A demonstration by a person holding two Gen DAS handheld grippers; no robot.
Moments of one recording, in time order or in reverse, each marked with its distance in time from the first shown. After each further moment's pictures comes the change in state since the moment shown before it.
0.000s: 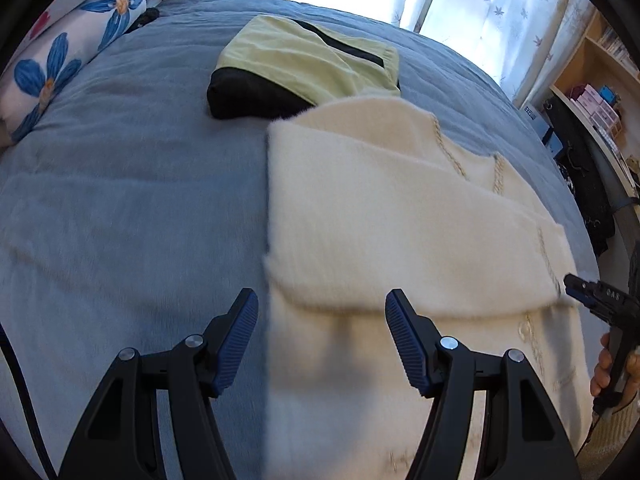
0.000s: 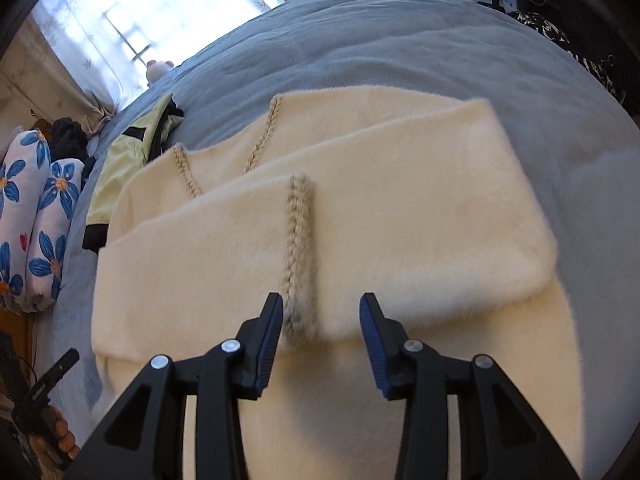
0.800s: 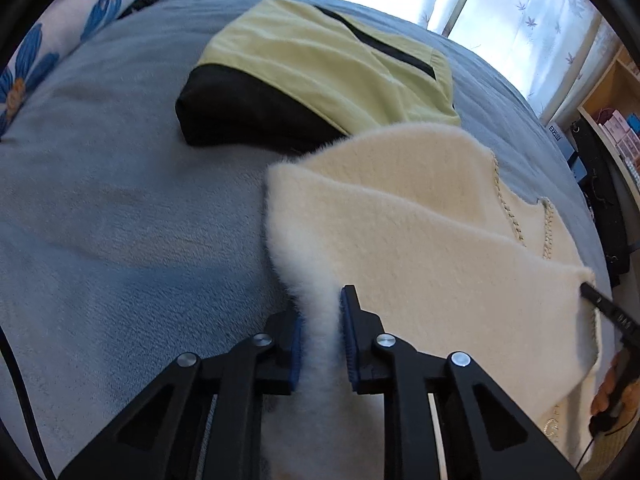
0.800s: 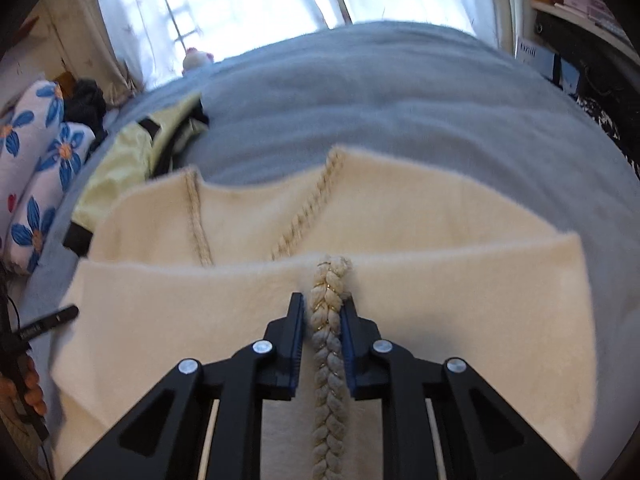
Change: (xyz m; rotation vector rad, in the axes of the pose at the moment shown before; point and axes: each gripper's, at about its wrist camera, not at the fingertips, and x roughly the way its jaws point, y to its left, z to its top) left arm 0.089 0.013 0.068 -0.056 -0.010 0.030; right arm 0.051 0.049 0.060 -0.226 -0.133 -0.013
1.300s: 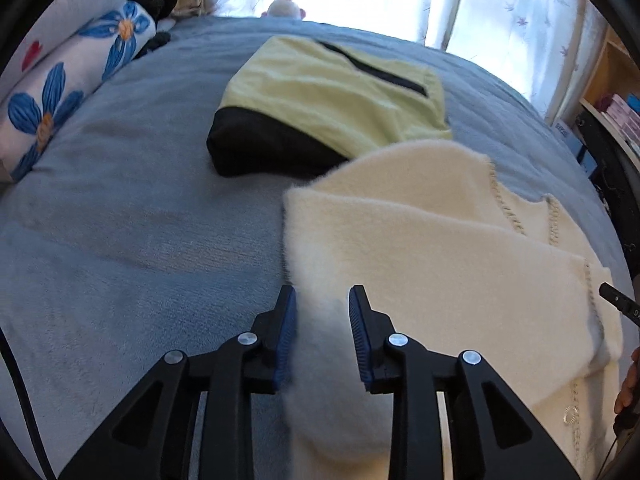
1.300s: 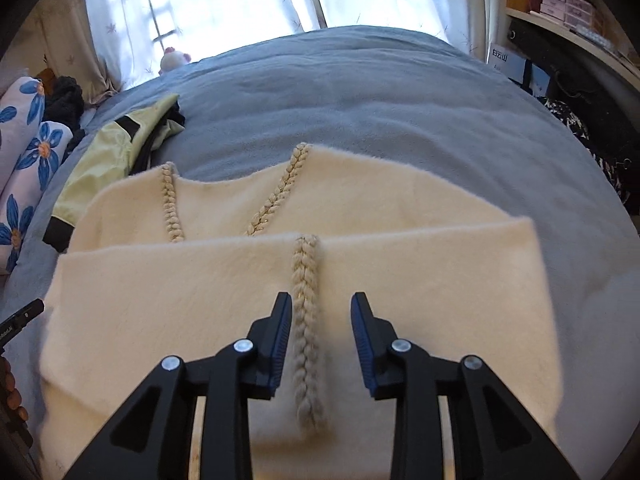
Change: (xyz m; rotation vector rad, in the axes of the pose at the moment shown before) left arm -0.044 -0.013 -0.017 0.073 -0.105 0.074; right arm -0.028 -0.007 -0.021 0.003 0.010 -0.123
